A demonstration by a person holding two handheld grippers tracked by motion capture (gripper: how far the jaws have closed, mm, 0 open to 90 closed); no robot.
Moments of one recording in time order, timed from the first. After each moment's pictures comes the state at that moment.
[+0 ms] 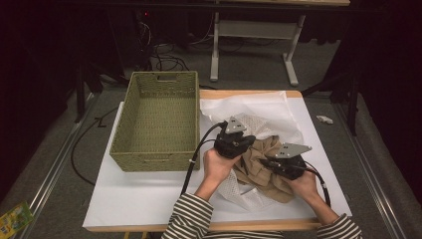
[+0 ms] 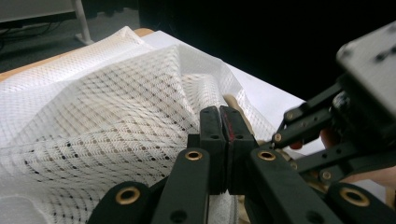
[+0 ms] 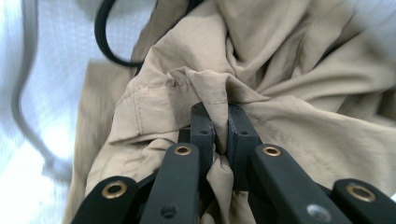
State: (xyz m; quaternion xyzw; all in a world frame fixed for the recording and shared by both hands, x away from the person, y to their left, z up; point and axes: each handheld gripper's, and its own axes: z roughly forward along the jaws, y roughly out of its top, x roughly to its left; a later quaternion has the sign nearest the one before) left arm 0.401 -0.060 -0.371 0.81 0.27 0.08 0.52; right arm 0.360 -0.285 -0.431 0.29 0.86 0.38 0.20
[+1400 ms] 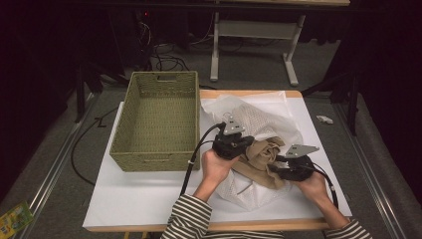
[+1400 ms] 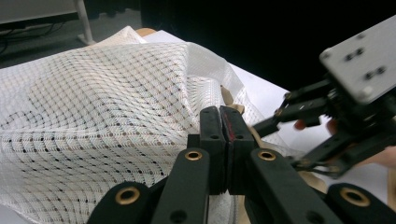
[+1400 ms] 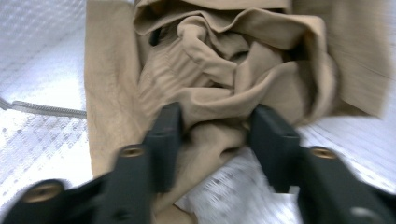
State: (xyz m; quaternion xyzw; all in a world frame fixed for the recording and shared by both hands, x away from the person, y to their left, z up) left arm 0.399 -0.056 -0.373 0.81 0.27 0.08 0.52; right arm 0.360 -0.312 -0.446 0.34 0.86 0.34 0.18
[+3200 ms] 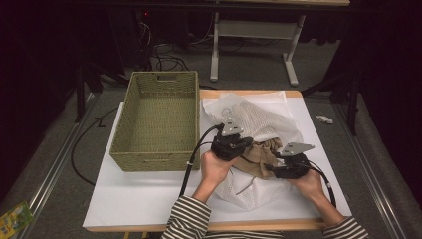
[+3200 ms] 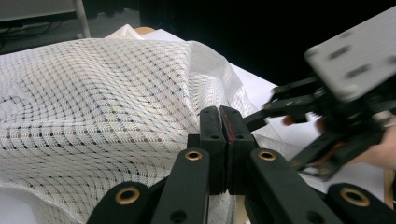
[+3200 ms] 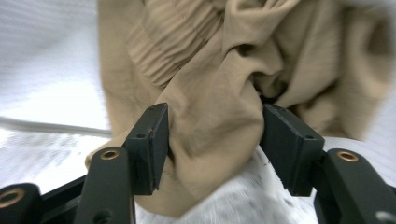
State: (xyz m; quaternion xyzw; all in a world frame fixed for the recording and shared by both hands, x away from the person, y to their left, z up) left arm 0.398 -0.052 -0.376 0.80 0.28 0.08 0.52; right arm 0.371 -0.303 -0.452 0.34 0.85 0.34 0.19
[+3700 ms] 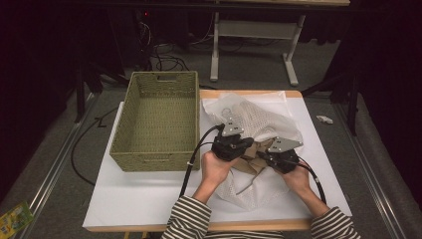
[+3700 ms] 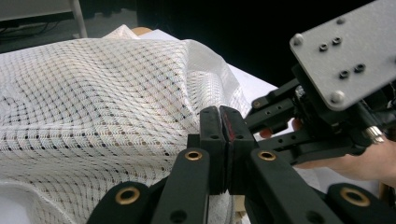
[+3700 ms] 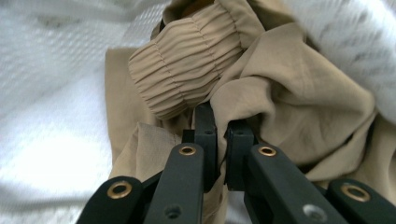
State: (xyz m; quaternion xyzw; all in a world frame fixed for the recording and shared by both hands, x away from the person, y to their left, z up) left arm 0.397 -0.052 -0.375 0.80 0.27 0.08 0.52; right arm 0.381 -0.270 -0.436 0.30 0.85 0.36 0.24
